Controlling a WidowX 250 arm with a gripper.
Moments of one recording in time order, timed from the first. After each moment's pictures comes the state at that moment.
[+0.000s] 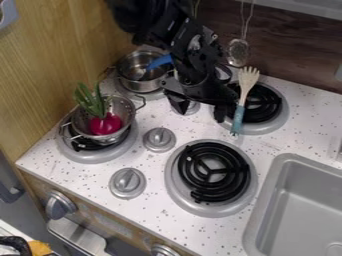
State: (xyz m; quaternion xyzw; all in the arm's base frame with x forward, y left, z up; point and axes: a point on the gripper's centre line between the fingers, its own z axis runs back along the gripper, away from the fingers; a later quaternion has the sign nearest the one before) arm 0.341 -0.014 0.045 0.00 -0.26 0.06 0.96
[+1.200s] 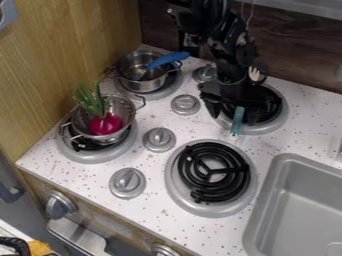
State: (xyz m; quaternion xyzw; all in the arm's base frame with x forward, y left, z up) arm 0.394 -0.046 0.007 -0.02 -0.20 0.05 0.98
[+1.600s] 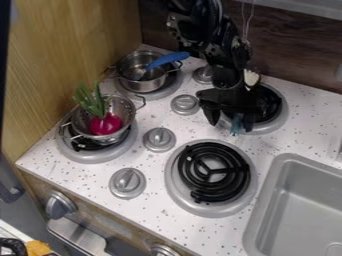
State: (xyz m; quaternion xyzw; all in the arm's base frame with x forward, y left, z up) arm 0.399 -0.042 -0.017 -0.05 -0.17 0.05 0.98
